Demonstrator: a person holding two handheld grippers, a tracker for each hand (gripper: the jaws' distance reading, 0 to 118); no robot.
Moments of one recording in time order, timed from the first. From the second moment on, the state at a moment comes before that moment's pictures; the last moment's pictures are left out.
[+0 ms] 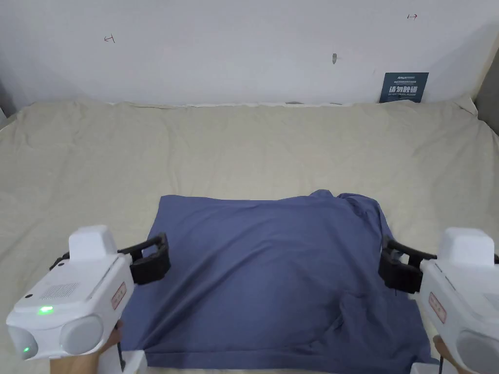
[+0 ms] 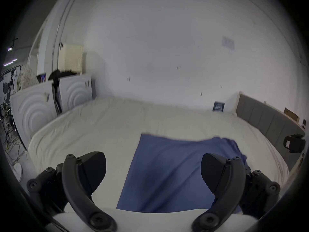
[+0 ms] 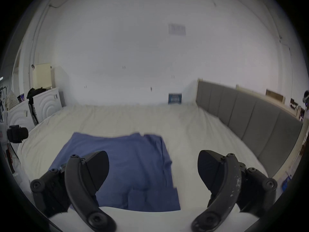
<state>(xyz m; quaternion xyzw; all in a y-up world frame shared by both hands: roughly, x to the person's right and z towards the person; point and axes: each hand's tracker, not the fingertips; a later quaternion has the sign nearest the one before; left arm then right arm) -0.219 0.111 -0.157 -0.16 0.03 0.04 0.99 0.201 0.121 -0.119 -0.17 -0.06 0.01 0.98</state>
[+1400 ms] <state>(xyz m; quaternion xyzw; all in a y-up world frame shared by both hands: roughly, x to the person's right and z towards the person) -0.287 -0.045 -0.149 -0.52 0.01 0.02 0.85 0.177 0.114 -0.121 -0.16 -0.06 0.05 0.98</state>
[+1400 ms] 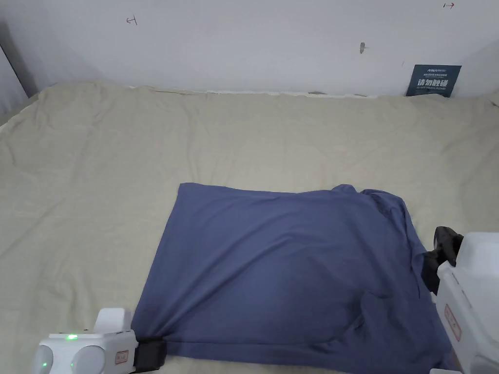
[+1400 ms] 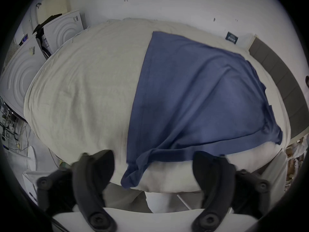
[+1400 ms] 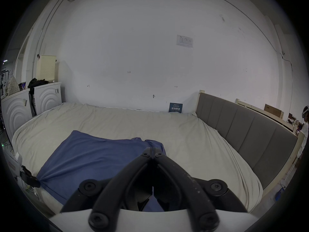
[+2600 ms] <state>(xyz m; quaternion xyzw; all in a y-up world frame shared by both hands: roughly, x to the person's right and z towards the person) -0.273 0.007 -0.185 -0.42 0.00 0.07 0.90 0.244 0.010 -0.117 -0.38 -0.06 -0.03 0.92</state>
